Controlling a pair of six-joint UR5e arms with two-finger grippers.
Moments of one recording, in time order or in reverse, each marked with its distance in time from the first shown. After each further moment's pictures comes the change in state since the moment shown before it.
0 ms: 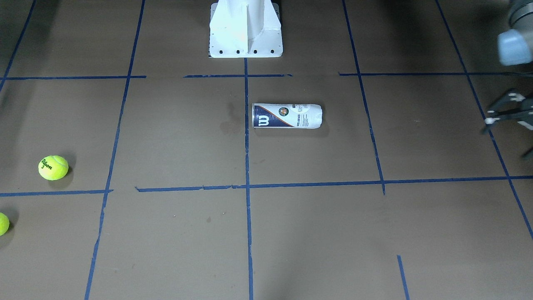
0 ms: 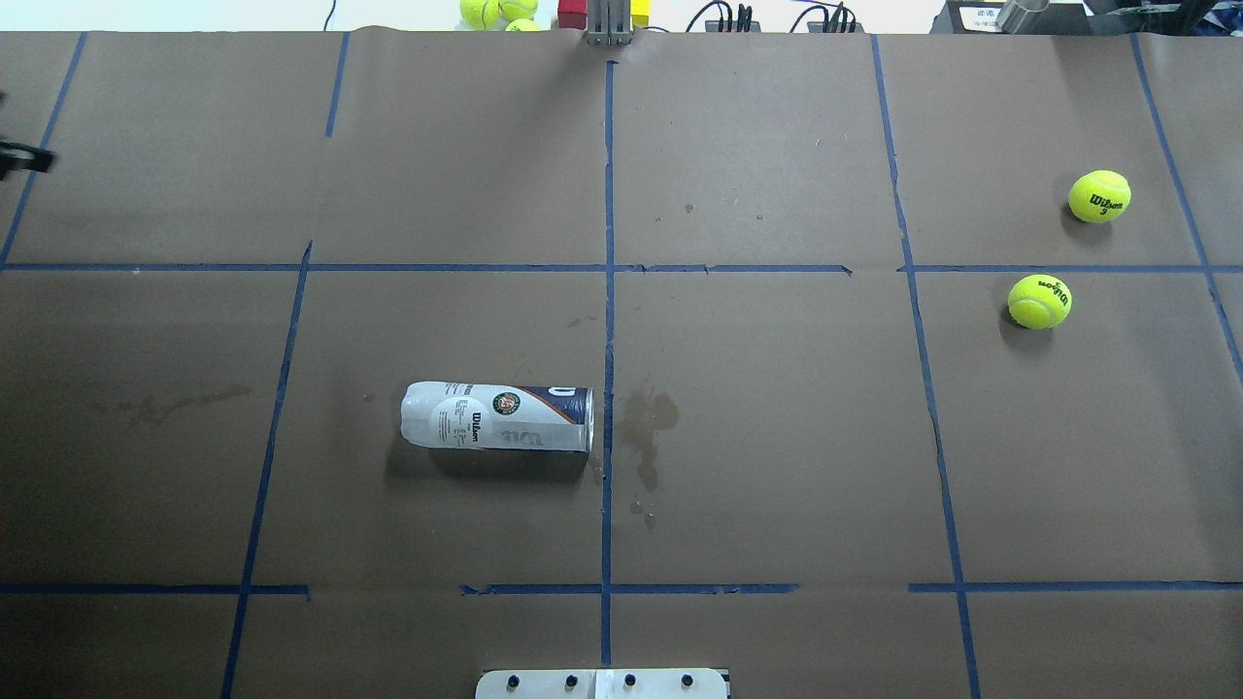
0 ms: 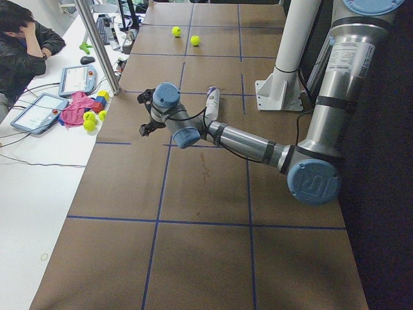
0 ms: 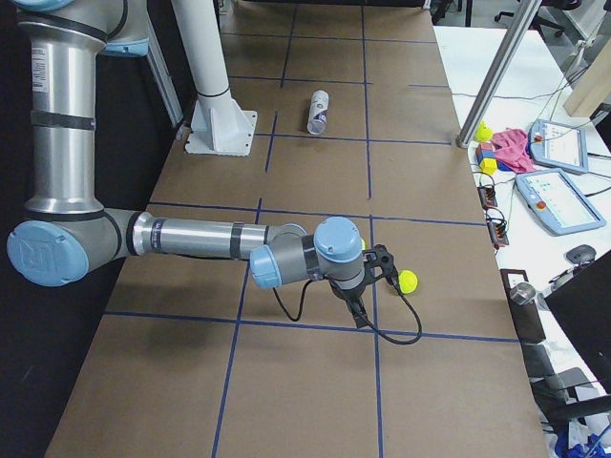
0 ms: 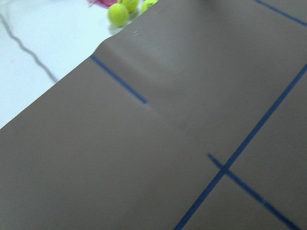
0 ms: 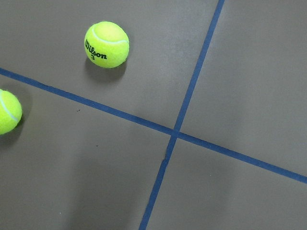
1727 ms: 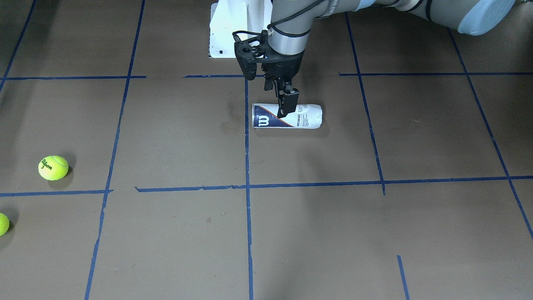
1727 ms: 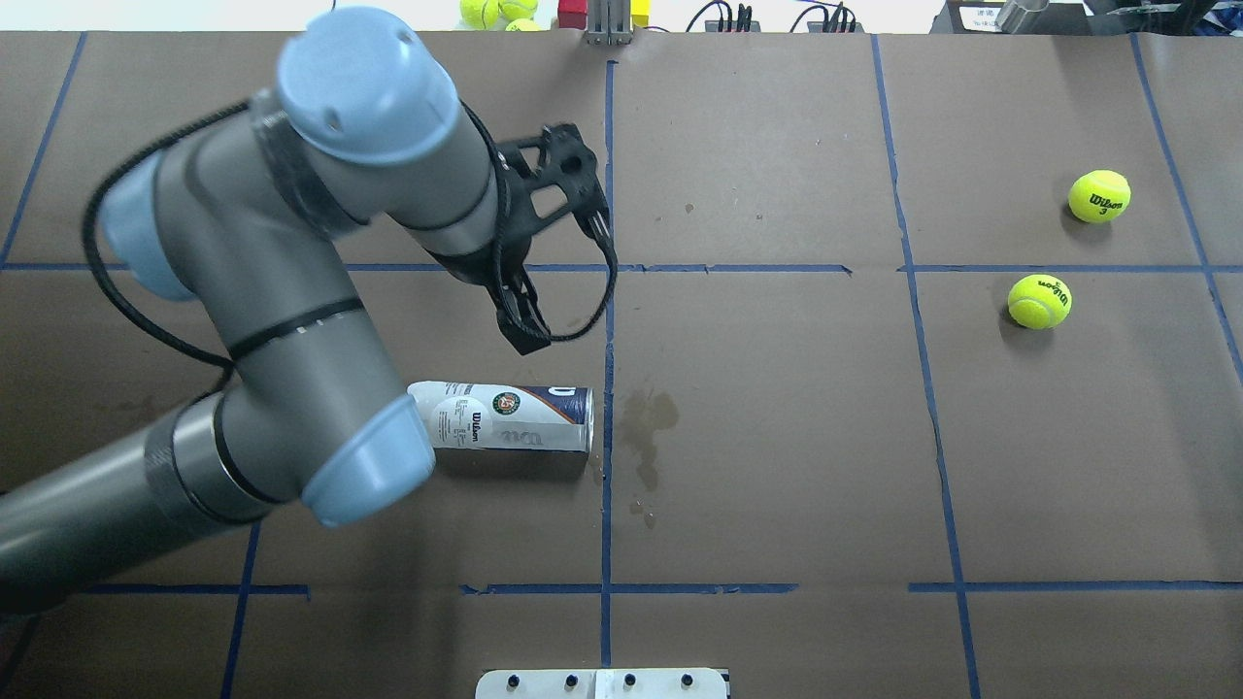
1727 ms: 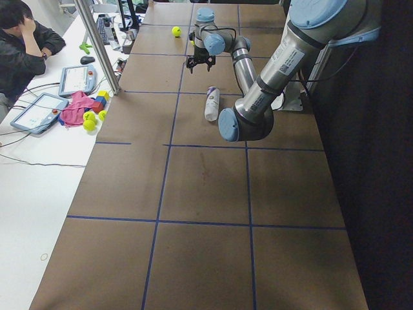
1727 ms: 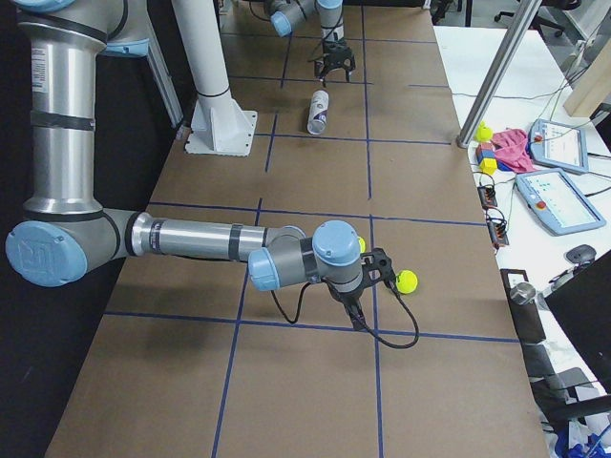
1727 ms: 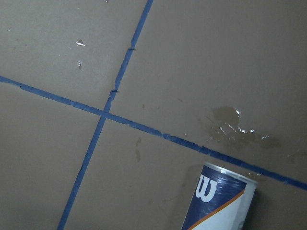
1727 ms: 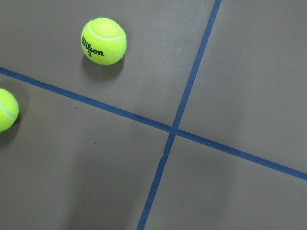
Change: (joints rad) left arm 0.615 -0.530 -0.147 0.920 0.533 0.181; right arm 0.000 -0.003 -0.005 0.000 -0.002 0.002
